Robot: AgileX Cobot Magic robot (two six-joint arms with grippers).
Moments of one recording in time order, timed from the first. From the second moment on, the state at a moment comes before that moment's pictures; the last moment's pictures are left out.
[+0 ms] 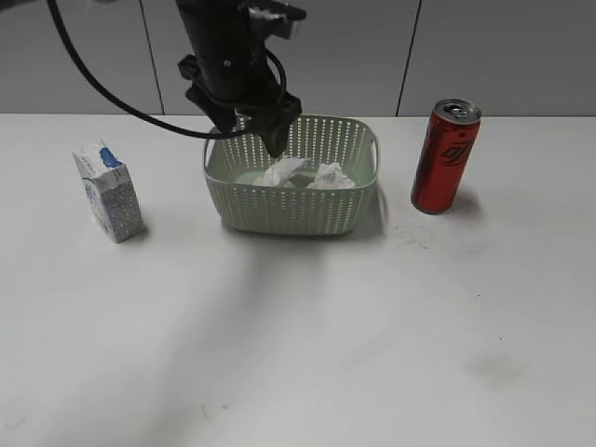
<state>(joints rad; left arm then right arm) -0.59 2.26 -2.09 -0.12 1.22 0.14 0.11 0.00 -0.42 0.09 0.95 -0.12</state>
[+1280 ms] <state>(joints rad) -0.04 1.42 -1.19 -0.05 1.18 0.16 0.11 0.00 -0.42 0.09 0.95 -0.12</state>
